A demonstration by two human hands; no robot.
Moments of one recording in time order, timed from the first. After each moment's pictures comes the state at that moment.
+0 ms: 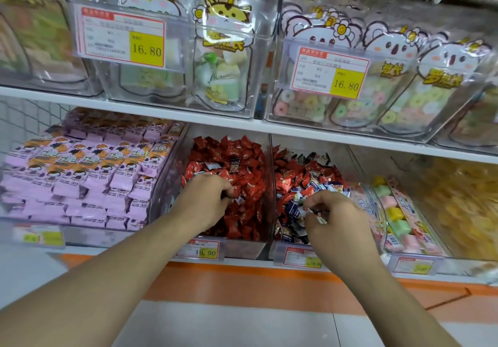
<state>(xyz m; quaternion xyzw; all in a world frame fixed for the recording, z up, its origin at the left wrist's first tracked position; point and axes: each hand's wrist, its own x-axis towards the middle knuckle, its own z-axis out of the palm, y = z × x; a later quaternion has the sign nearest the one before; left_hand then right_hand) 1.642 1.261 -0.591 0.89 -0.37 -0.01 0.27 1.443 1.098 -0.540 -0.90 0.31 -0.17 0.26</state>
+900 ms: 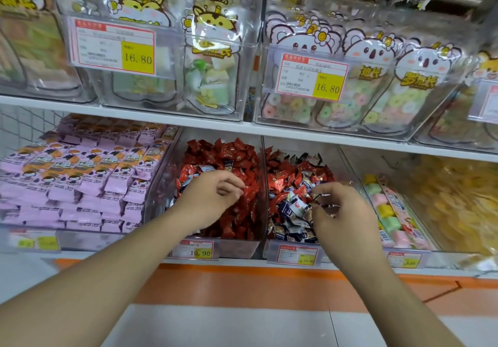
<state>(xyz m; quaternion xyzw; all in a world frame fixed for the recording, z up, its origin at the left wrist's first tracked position) 1.626 1.258 -0.567 0.80 -0.34 -0.17 0.46 1.432 1.089 -0.533 -0.88 0.32 -0.25 0.25</state>
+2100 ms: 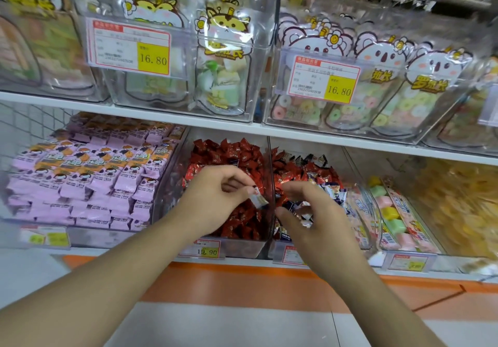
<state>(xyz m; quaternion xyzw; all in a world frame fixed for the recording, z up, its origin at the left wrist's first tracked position) 1.605 1.270 -0.541 0.77 -0.34 -0.13 0.53 1.444 1.126 -0.528 -0.90 0.20 -0.20 0.33</state>
